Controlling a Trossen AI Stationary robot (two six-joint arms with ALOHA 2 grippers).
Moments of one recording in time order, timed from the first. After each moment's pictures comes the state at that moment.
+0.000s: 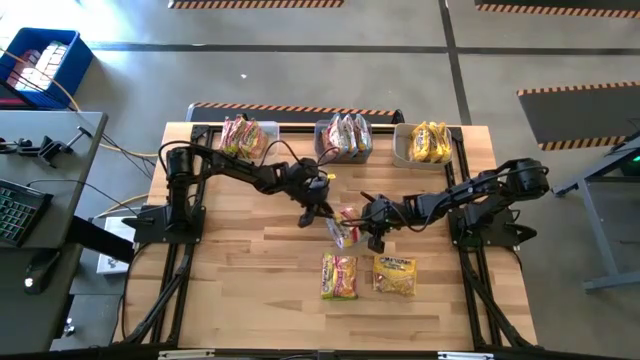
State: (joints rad) left arm 0.26 1.96 0.96 0.31 0.57 0.14; right arm 0.04 1.53 0.55 0.12 0.04 0.26
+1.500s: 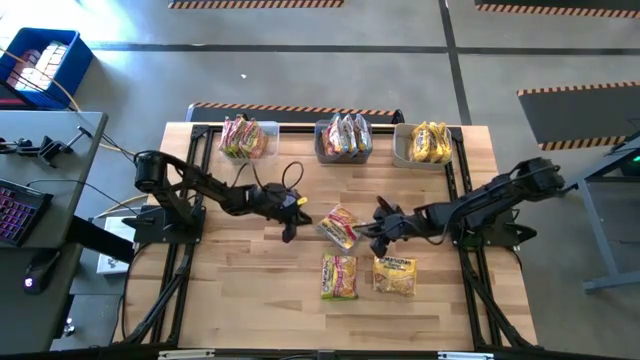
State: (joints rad) left arm 0.11 1.73 0.52 0.66 0.20 -0.29; right arm 0.21 1.40 0.46 0.15 0.25 0.74
